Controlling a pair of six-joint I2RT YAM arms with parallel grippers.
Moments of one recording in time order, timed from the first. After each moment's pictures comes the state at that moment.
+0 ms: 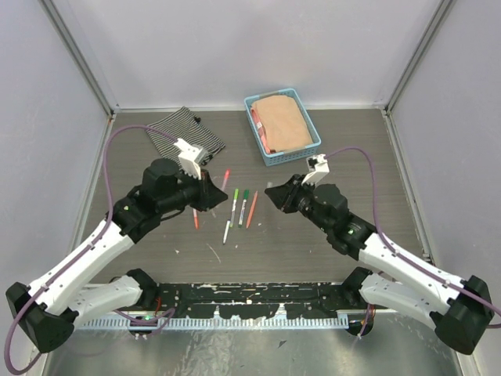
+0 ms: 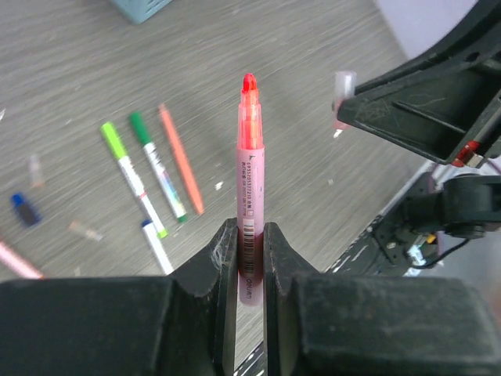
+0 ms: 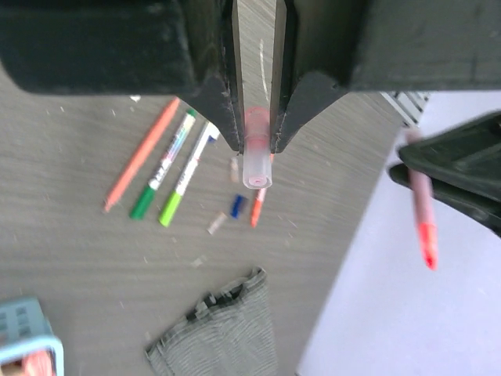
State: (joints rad) left arm -0.66 0.96 0.93 -0.43 0.20 -0.41; right arm 0.76 0.91 0.61 0.06 0.09 0.72
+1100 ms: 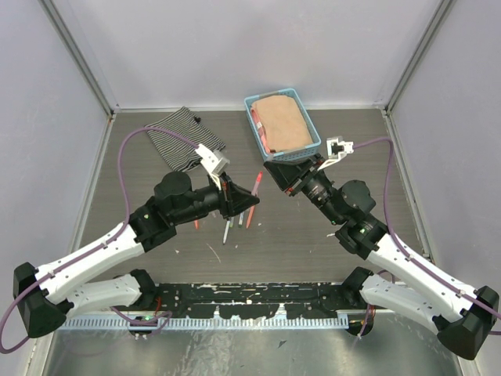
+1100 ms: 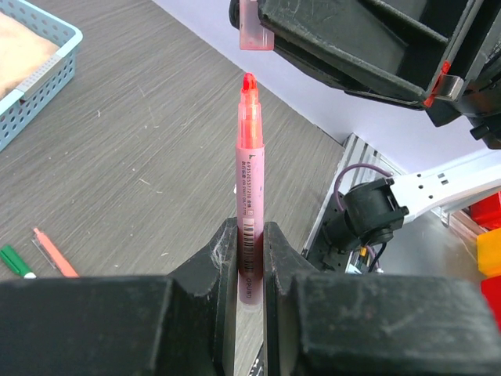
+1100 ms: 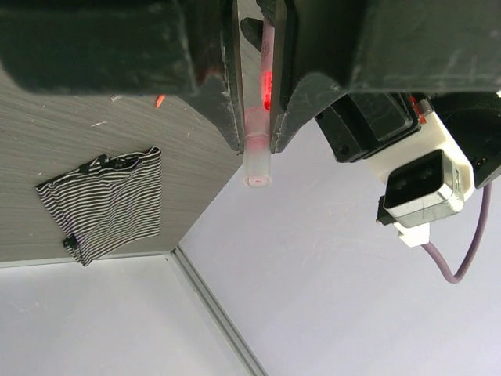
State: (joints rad) left arm -0.92 1.00 0.86 0.05 0.22 -0.42; right arm 0.76 0.82 0.73 0.34 0.02 0.65
